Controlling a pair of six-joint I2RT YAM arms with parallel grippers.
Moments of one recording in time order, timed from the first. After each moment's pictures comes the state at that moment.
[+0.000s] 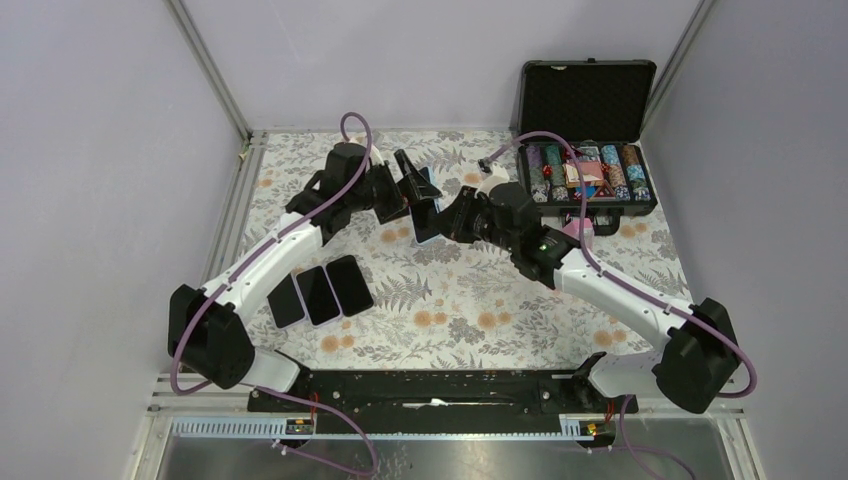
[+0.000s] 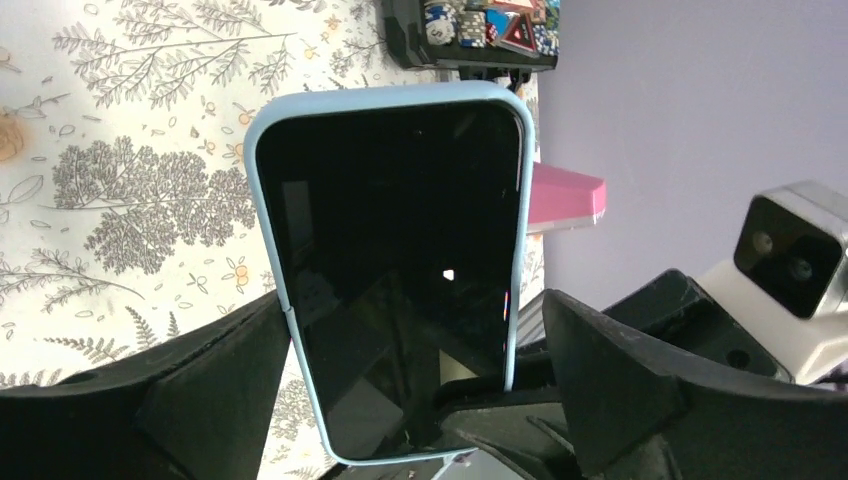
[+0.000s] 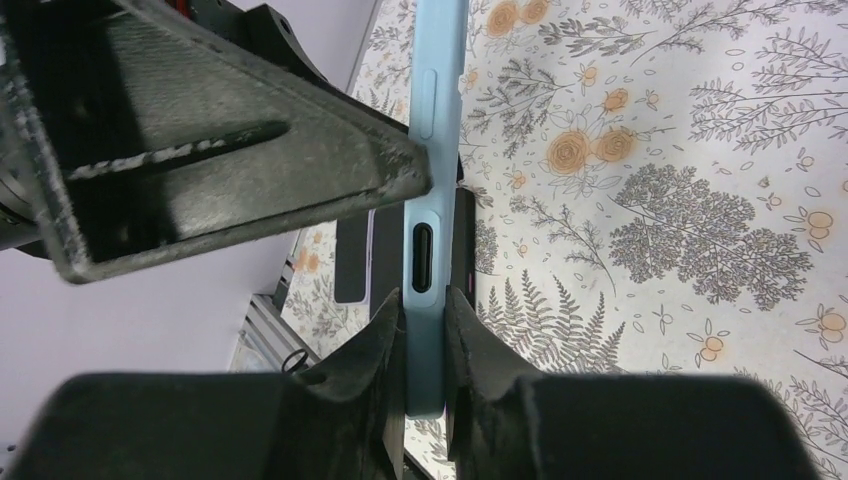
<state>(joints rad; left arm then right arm) -0.49 1.42 1.21 -0.30 0.35 -0.91 0.74 1.32 0.99 0.00 -0.08 0.78</state>
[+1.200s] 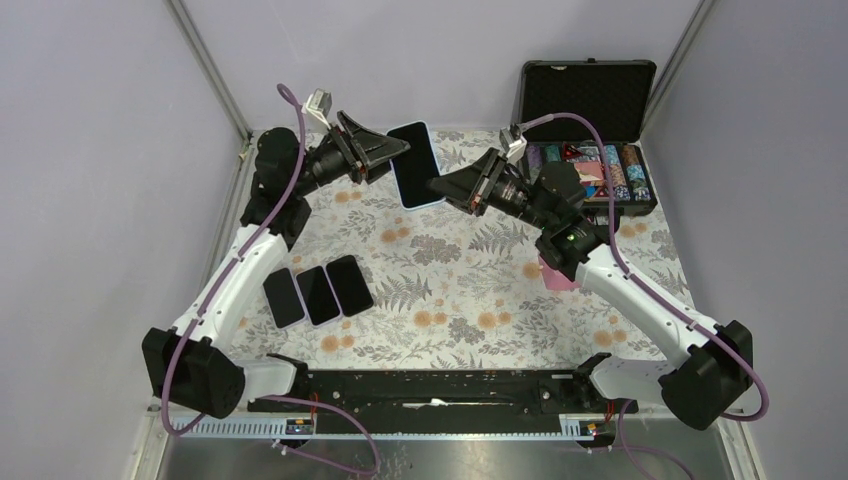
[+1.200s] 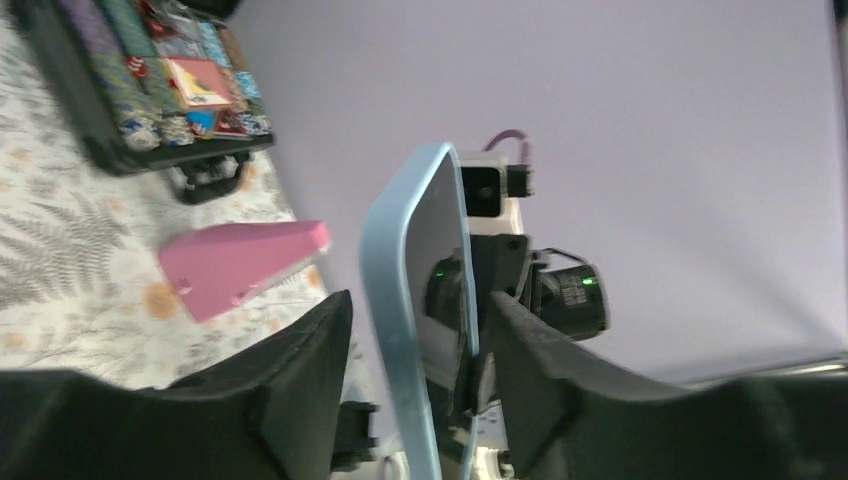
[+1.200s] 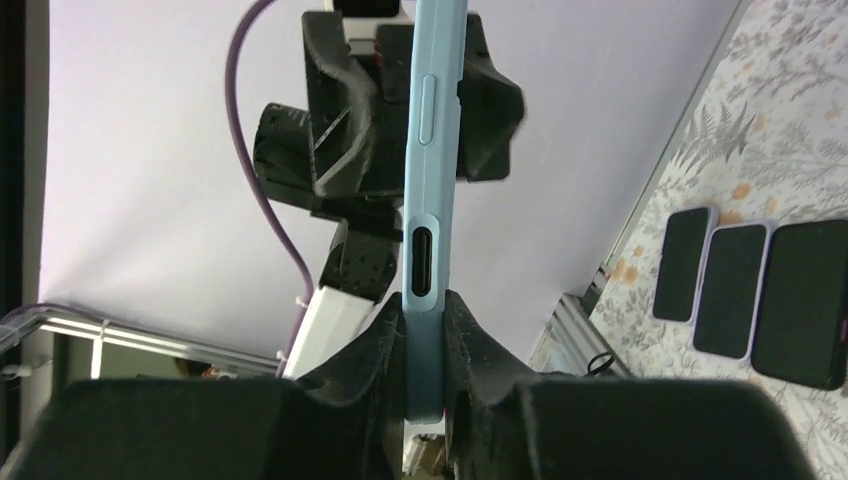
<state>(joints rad) -0.29 1.25 1.19 0.12 0.71 -1.22 0.61 1.23 1.05 0.30 -0.45 1.29</state>
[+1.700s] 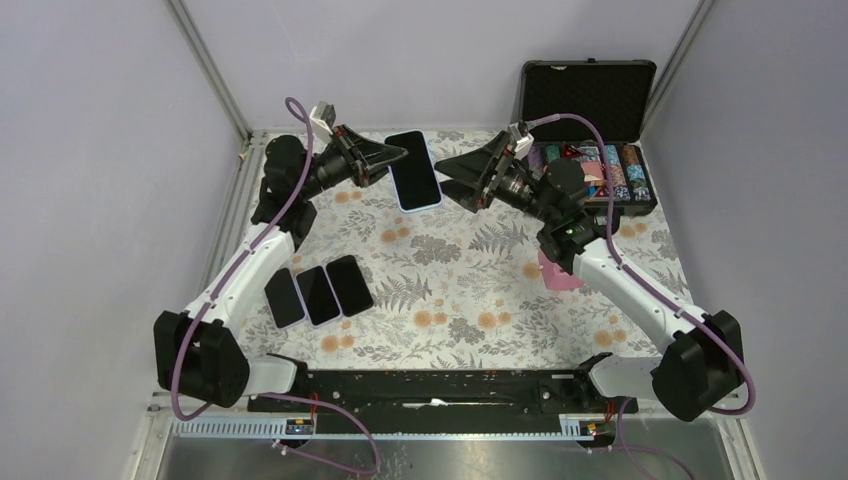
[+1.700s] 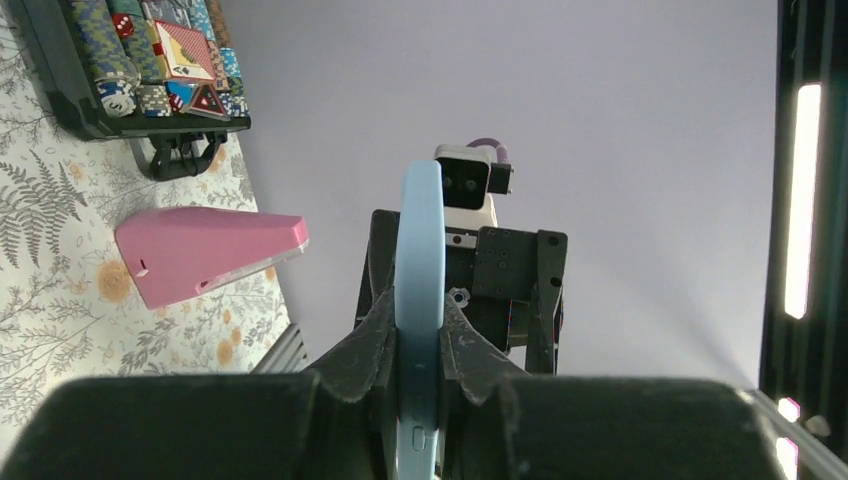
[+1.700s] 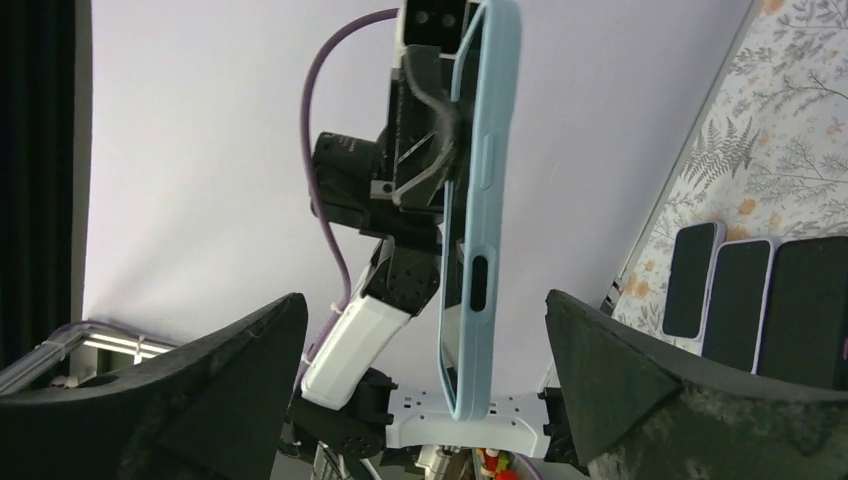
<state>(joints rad) -0.26 1.30 1.10 0.30 0.74 -1.43 0.53 1.28 1.01 0.42 -0.53 1.39</state>
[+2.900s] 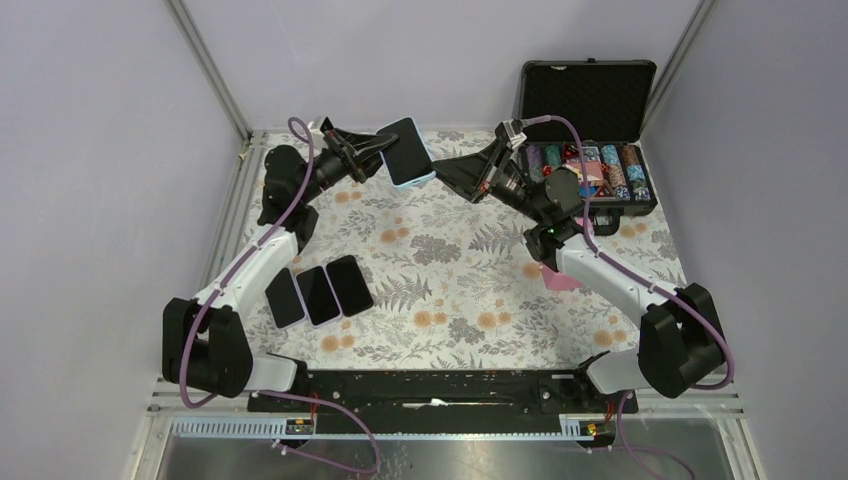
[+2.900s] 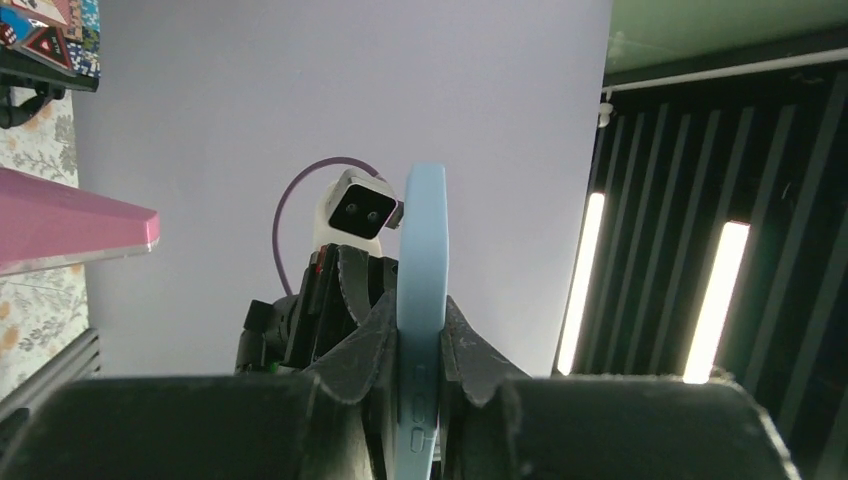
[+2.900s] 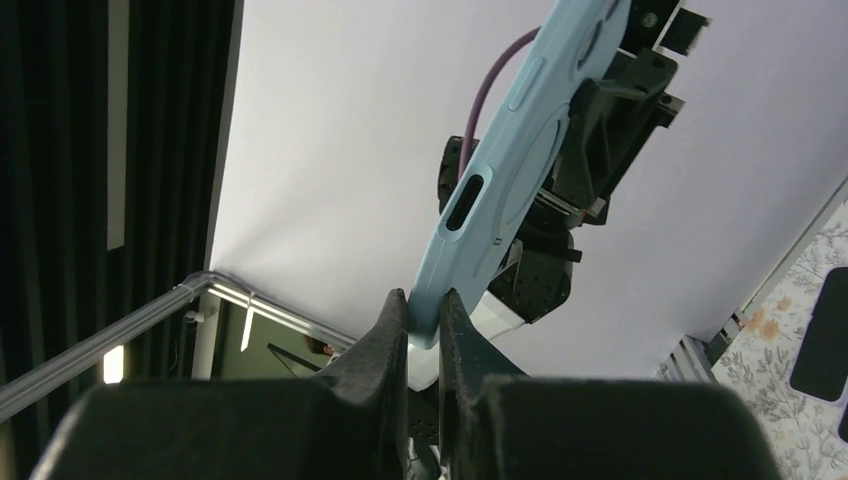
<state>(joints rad) -0.23 1.36 1.02 0.57 0.70 -1.93 0.52 1.39 0.95 0.89 -0.57 1.62</state>
